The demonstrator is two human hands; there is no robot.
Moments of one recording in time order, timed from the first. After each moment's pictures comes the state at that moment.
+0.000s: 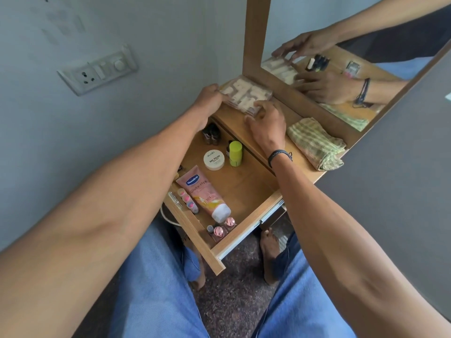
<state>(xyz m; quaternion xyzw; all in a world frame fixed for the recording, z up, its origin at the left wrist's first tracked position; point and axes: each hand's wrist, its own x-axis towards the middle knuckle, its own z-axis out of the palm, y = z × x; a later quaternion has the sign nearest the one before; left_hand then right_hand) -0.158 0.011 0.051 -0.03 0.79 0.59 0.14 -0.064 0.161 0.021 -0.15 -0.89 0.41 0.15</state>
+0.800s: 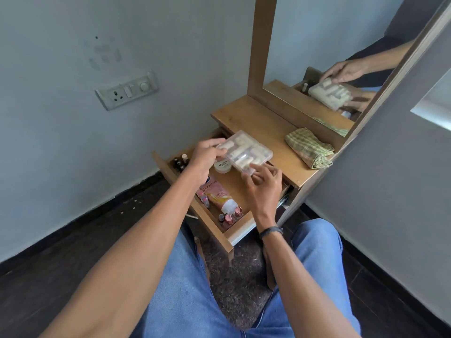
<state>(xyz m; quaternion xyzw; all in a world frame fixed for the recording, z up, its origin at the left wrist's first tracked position) -0.006 -0.046 0.038 -0.07 0.71 0.69 0.14 0.113 0.083 0.008 -0.19 -0.78 0.54 0.24</state>
